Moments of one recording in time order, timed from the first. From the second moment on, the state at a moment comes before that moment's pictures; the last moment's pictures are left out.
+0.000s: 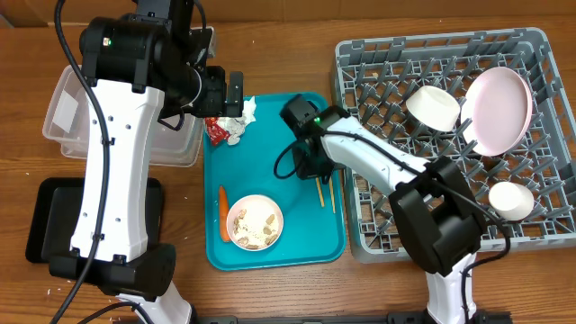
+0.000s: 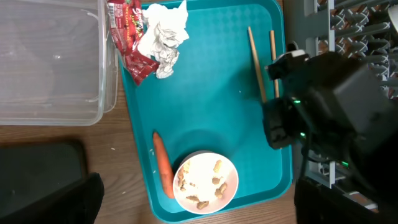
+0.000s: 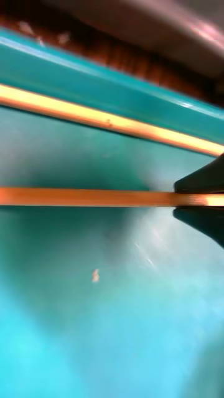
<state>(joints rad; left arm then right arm) -0.19 1.85 2.28 -1.69 0.15 -0.18 0.62 2.08 1.58 -0.98 0.03 0.43</state>
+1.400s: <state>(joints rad) -0.19 1.85 2.28 -1.69 0.15 -0.18 0.48 1.72 1.57 -0.96 -0.04 0.28</state>
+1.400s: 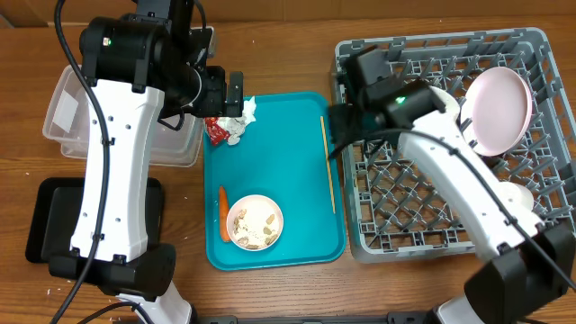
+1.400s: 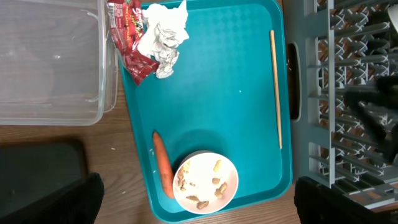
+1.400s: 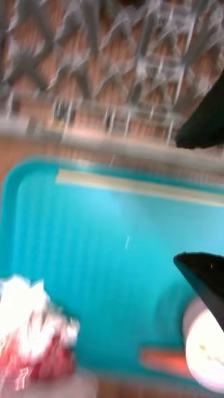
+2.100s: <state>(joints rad) -0.19 1.85 2.28 -1.69 0.15 -0.18 0.59 2.10 1.50 -0.75 0.10 0.53</state>
